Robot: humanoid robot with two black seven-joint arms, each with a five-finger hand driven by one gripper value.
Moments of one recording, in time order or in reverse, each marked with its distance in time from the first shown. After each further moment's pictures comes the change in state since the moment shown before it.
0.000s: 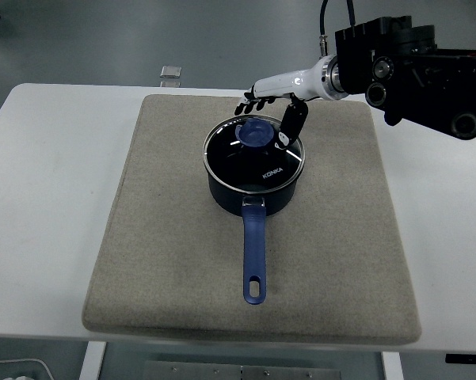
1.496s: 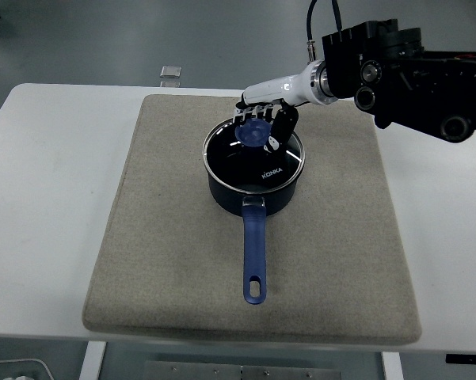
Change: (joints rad) left arm 0.000 0.000 0.000 0.000 0.000 0.000 0.000; right arm 0.002 0.024 0.000 0.001 0.000 0.013 0.000
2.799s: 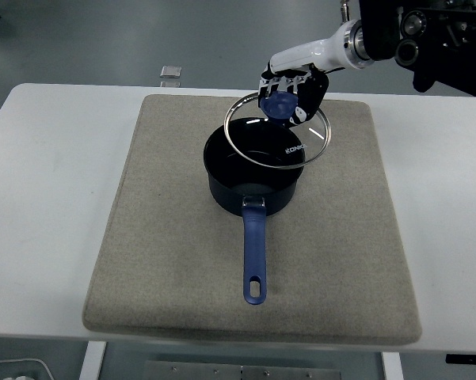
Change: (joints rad) left arm 0.000 0.000 0.000 0.000 0.000 0.000 0.000; right arm 0.086 -0.118 -0.001 -0.012 0.022 0.098 -0.001
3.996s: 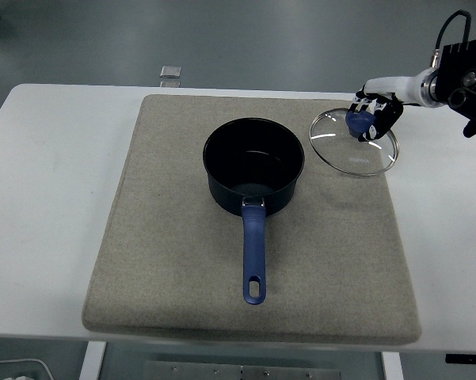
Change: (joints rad) left arm 0.000 0.000 0.000 0.000 0.000 0.000 0.000; right arm -0.292 -0.056 0.013 -0.223 0.003 -0.129 -0.067
